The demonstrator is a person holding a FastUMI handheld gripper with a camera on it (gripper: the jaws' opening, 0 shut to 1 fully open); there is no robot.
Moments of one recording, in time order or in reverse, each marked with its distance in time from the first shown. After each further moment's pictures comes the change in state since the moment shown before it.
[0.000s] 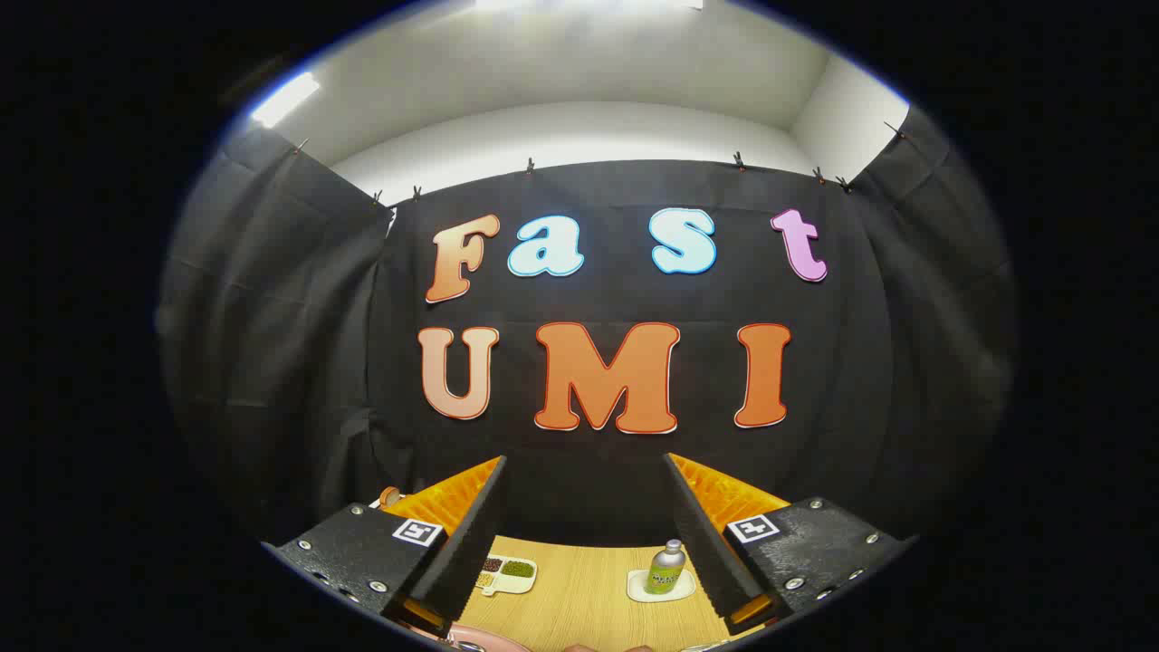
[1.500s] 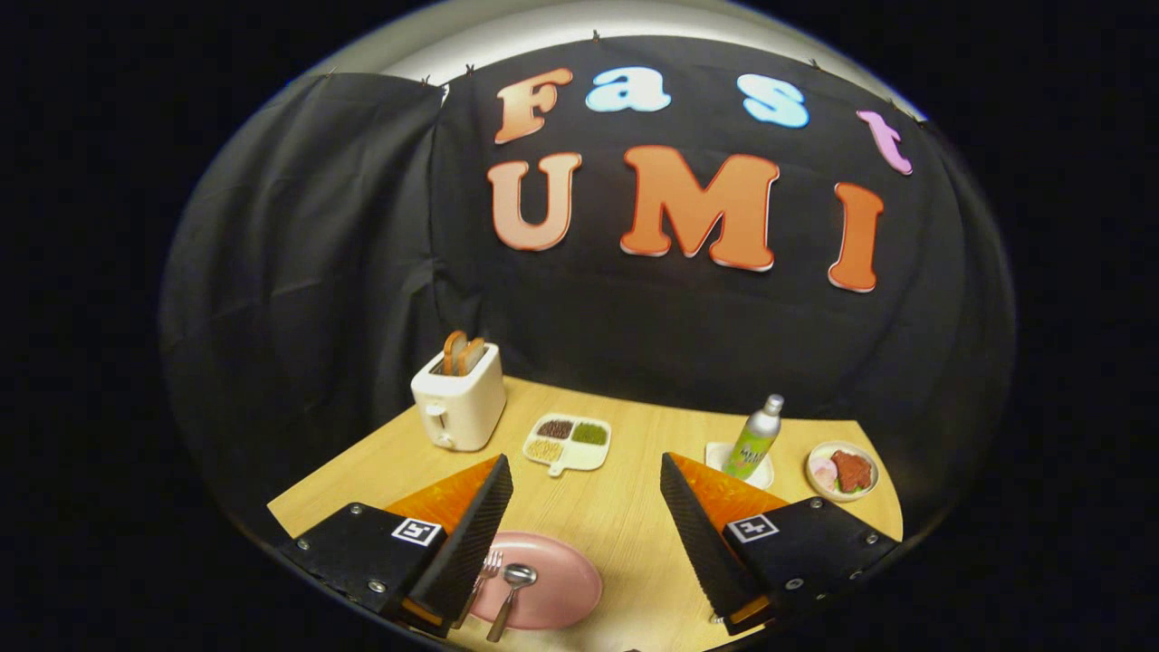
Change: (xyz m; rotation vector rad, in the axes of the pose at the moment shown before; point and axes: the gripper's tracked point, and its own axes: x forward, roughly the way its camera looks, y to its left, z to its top) arm -0.055 0.106 -0.205 -0.036 0.586 0.239
